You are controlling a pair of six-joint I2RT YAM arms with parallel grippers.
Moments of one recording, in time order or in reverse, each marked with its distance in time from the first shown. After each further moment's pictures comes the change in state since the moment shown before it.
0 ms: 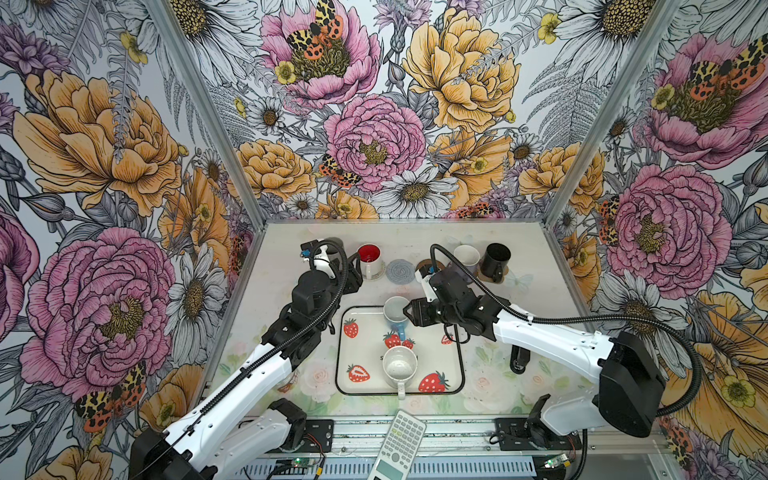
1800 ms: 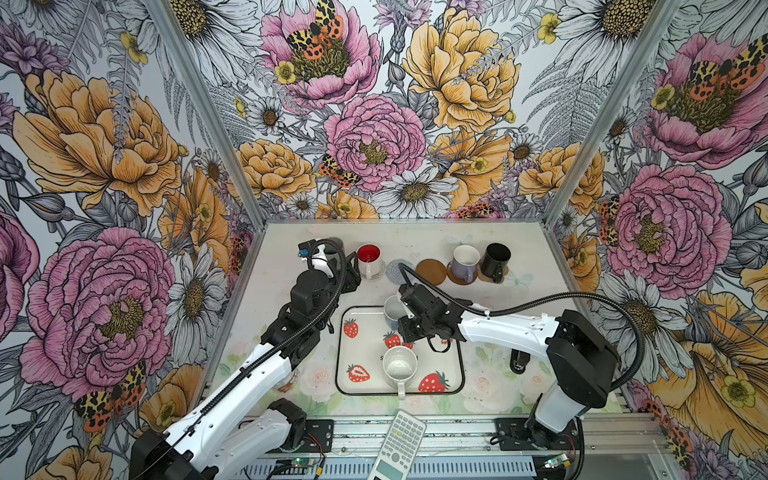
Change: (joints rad) left arm 0.018 0.000 0.000 -0.001 -0.001 0.000; right arm 0.082 0.240 0.079 -0.055 0.049 0.000
